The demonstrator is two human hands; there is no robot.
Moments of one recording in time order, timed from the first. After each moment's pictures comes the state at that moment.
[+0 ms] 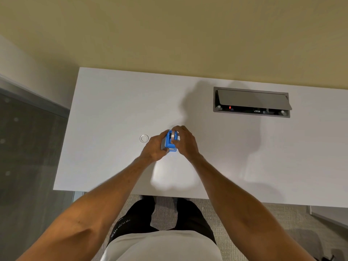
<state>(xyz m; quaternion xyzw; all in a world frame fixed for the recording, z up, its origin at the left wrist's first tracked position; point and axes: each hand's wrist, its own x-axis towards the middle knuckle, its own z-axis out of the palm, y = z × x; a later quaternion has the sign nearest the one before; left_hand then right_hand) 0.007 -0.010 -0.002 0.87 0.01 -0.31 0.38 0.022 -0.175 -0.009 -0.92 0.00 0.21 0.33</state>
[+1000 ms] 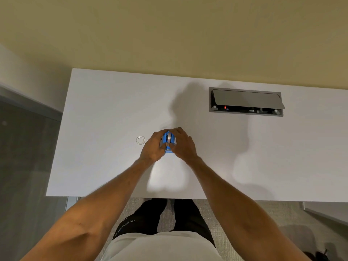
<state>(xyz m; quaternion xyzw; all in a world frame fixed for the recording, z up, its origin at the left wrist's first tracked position) 0.005 -0.017 -0.012 0.87 0.02 -0.26 0.42 0.014 -0.174 -0.017 -0.94 -0.03 0.21 0.27</state>
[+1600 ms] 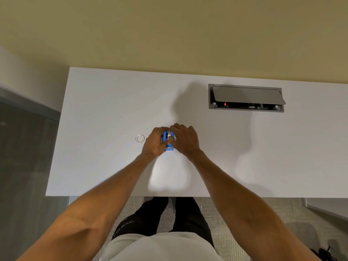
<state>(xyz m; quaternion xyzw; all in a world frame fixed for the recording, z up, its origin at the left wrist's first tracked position) 0.016 -0.025 -0.020 0.88 0.02 -0.26 0.38 0.023 -0.181 -0.020 -0.98 -0.12 0.11 0.11</state>
